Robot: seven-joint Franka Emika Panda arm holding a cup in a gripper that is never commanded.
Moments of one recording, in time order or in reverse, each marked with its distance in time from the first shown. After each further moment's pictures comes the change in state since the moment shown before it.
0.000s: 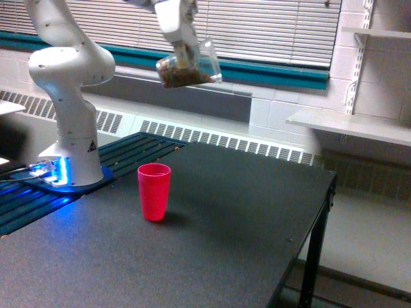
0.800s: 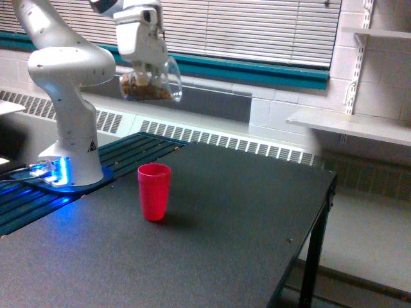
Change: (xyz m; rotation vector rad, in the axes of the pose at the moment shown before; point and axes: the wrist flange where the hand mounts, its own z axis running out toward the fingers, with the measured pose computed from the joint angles) arm -0.090 0.035 0.006 -0.054 -0.103 0.084
